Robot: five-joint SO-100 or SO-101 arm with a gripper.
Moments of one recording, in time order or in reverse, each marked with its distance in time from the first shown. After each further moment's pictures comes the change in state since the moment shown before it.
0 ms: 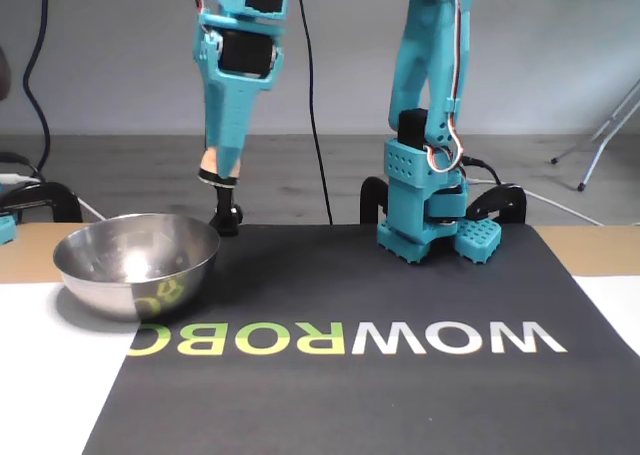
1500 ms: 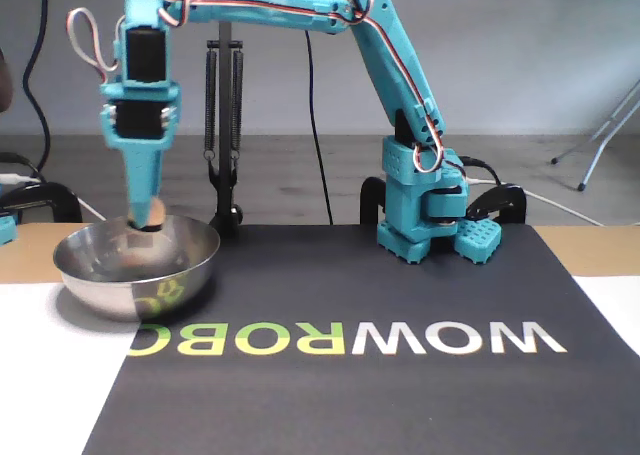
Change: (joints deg) arm 13.0 -32.0 -24.1 -2.2 6.3
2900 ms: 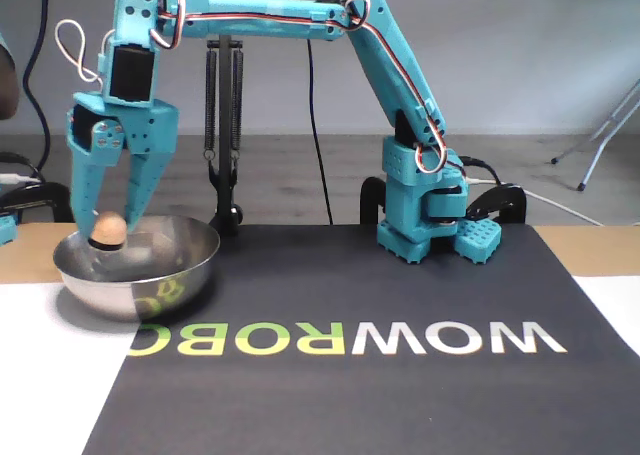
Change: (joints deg) arm -1.7 -2.6 0.1 -9.1 53.3
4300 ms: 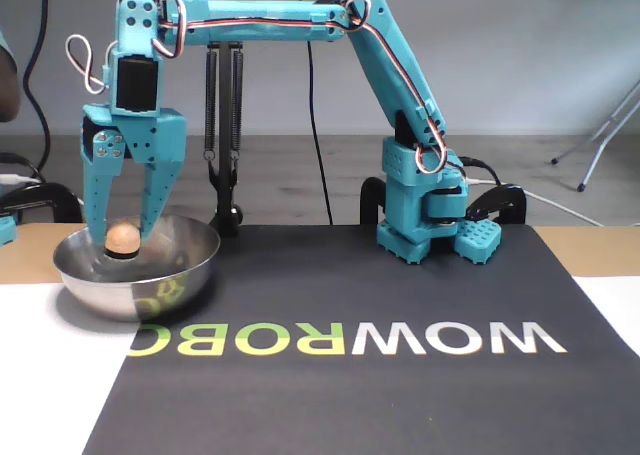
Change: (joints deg) arm -0.4 0.0 2.2 0.9 11.7
